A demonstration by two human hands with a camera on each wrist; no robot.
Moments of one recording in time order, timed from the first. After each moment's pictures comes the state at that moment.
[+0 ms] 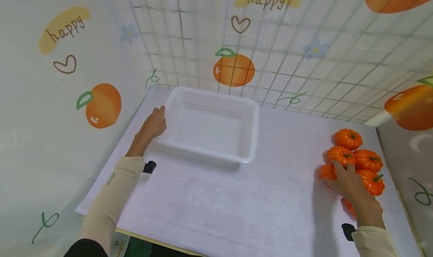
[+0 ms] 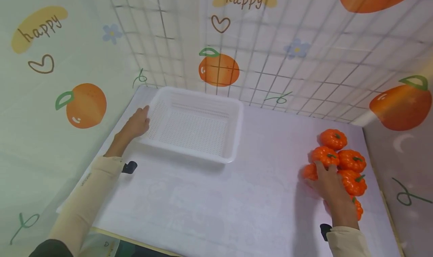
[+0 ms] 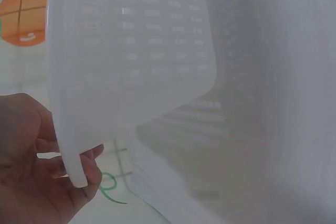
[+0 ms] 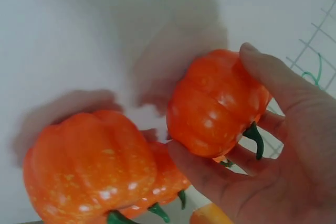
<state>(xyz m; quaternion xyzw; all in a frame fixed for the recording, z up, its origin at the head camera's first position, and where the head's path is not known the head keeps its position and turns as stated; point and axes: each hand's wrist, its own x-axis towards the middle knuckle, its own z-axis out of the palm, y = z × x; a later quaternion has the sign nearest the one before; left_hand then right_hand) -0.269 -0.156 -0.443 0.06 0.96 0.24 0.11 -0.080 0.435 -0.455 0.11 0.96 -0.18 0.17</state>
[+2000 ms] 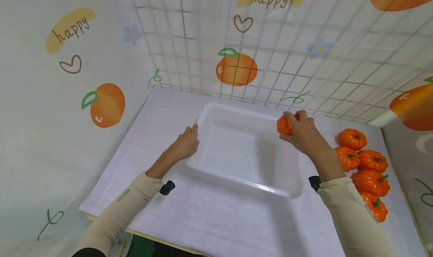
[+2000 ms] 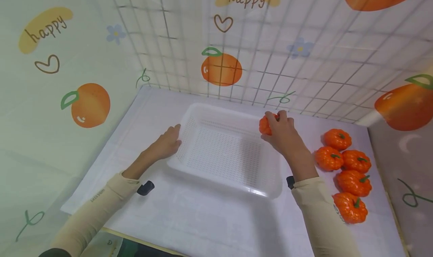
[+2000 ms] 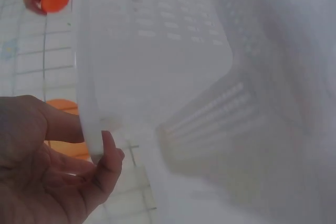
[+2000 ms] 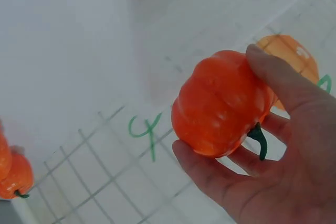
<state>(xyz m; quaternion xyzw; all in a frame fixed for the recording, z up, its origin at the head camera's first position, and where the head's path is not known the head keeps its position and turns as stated) -0.192 -0.064 -0.429 0.14 0.95 0.25 0.15 -0.179 0.292 -0.369 -0.06 0.99 -0.13 0.05</state>
